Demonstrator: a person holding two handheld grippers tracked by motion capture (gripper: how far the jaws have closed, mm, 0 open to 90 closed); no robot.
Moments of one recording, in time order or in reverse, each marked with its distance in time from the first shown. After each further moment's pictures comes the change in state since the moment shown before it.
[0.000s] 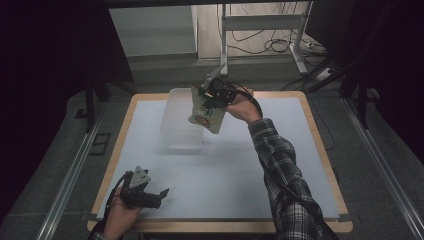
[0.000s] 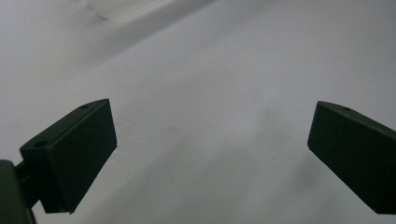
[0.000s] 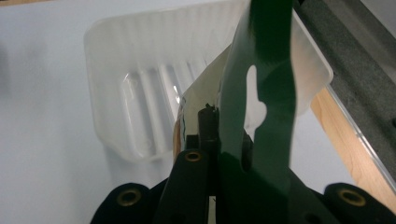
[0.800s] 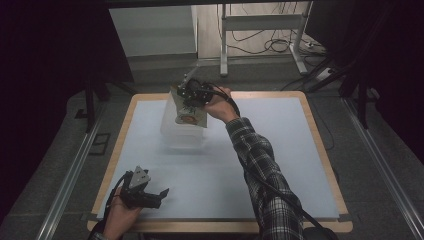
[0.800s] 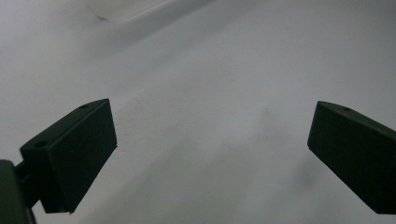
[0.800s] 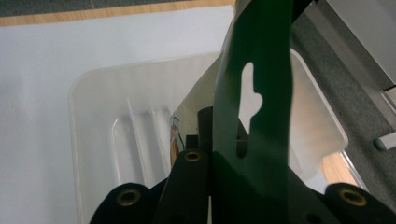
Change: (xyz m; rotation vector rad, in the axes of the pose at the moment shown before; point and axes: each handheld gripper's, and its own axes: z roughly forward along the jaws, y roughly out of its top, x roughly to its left) left arm 0.000 0.000 0.000 0.003 -0.001 0.005; right arm 0.019 0.045 0.043 -0.031 -0.049 -0.047
